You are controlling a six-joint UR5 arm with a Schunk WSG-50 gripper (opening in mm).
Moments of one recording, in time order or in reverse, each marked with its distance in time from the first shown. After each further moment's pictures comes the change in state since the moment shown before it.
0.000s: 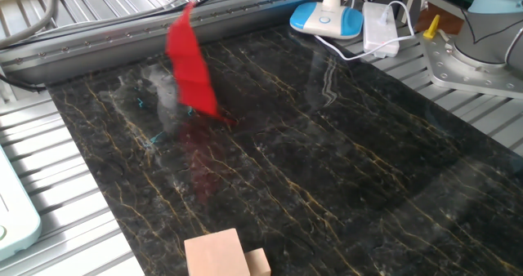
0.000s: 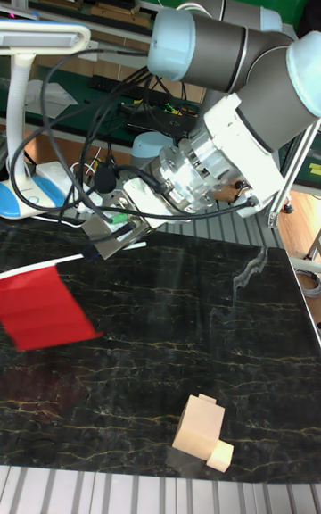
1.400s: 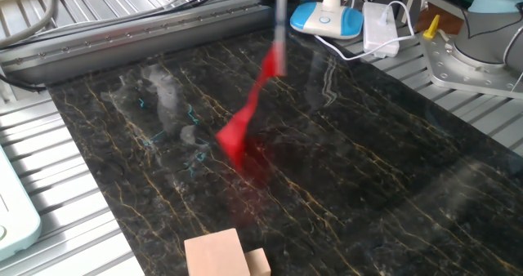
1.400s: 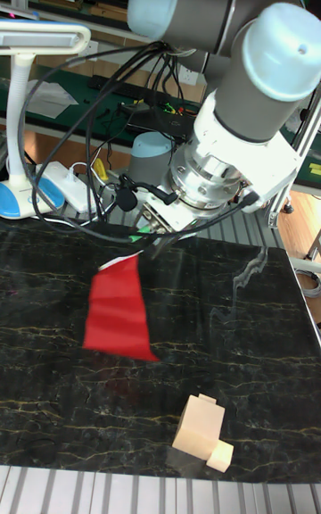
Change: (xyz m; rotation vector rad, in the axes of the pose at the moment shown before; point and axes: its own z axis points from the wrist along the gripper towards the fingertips) arm -0.045 0.122 -0.046 -0.526 -0.197 0.015
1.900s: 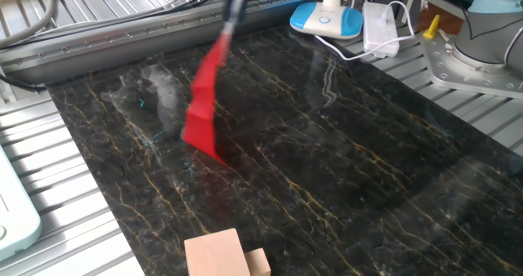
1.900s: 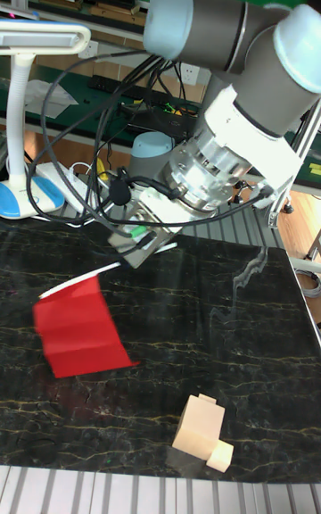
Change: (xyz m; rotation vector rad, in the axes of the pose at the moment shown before) arm 0.005 -0.064 -0.011 0.270 0.039 -0.064
